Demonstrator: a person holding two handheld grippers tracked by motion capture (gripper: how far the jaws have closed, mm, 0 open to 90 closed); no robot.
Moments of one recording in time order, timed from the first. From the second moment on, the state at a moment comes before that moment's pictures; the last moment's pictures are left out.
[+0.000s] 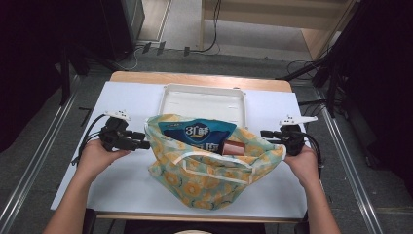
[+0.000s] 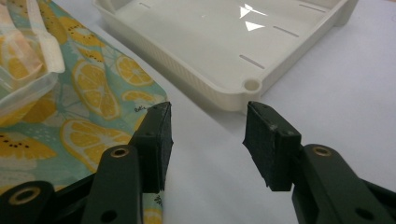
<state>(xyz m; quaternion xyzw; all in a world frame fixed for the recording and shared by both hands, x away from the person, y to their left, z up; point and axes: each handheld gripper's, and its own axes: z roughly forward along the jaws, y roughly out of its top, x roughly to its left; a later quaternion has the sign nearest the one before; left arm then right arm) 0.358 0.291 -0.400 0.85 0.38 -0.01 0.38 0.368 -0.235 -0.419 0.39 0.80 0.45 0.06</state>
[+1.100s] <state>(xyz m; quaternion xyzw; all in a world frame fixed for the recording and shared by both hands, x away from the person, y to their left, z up) 0.355 0.290 -0.393 0.85 0.36 -0.02 0.39 0.363 -0.228 -0.410 0.37 0.81 0.44 0.07</state>
